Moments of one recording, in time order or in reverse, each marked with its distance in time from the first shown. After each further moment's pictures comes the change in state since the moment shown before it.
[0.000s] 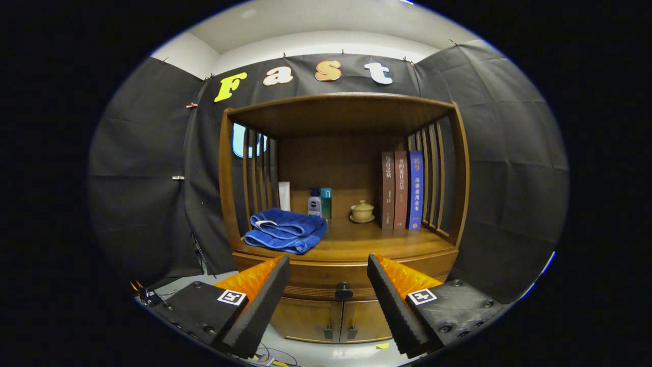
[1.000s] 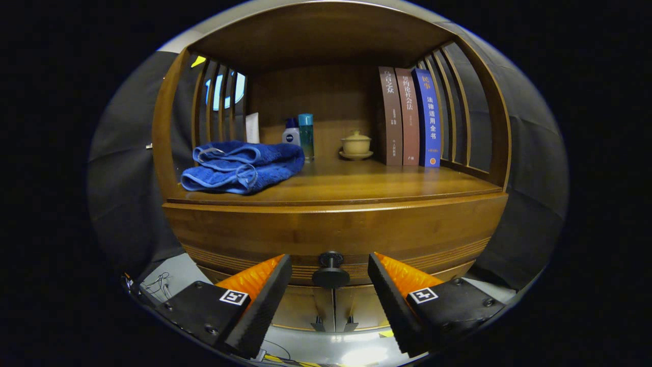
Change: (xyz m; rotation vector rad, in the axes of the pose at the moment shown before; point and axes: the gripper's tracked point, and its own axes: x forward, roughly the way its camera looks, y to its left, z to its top) arm 0.119 -0.031 -0.143 0.007 0.238 -0.071
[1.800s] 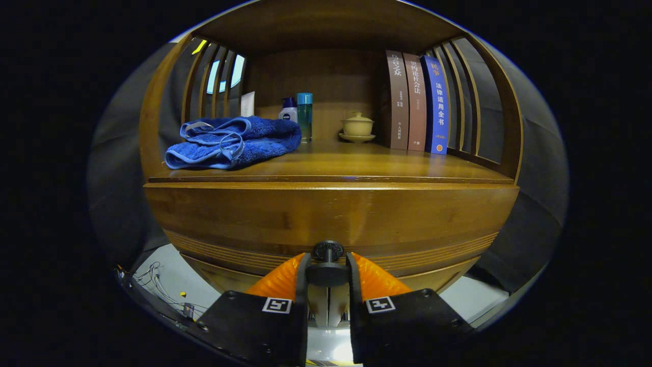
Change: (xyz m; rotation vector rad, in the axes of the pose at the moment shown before) arm 0.019 -0.001 -0.019 -0.047 0.061 -0.023
